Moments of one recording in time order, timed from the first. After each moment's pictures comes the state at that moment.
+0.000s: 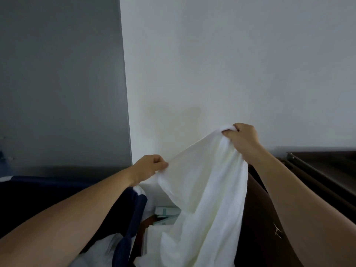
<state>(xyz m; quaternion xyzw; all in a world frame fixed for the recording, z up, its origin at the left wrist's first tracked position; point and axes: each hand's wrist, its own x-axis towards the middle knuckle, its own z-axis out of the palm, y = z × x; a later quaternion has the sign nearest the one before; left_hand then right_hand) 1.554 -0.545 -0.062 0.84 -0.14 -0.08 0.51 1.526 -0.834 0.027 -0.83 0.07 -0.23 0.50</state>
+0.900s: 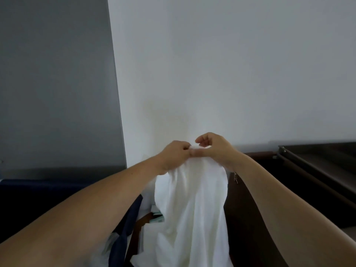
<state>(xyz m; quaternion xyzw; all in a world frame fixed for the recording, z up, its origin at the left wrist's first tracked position) 1.539 -0.640 -0.019 0.84 -0.20 -0.05 0.50 1.505 -0.806 0.002 -0.86 -0.05 -0.06 0.51</state>
